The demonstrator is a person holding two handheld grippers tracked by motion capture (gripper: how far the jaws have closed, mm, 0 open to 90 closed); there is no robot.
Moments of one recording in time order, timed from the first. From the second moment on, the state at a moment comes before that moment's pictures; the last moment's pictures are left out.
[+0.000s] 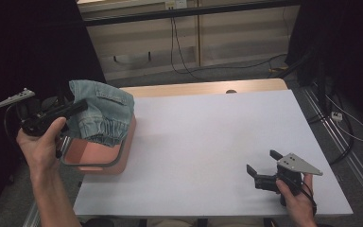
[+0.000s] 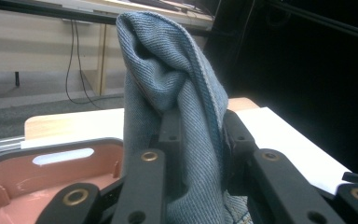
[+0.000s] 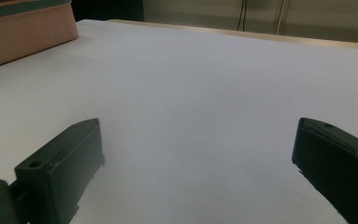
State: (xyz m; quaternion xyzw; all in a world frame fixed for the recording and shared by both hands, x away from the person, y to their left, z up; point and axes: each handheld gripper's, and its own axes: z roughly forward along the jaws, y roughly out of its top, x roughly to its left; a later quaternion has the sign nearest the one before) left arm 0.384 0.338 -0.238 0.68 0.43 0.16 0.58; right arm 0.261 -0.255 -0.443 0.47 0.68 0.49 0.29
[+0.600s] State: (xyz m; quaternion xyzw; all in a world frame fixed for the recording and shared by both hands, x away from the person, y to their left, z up) left arm 0.389 0.355 -0.253 0.68 0.46 0.15 0.55; right arm 0.262 -0.255 -0.444 0.46 0.68 0.49 0.28
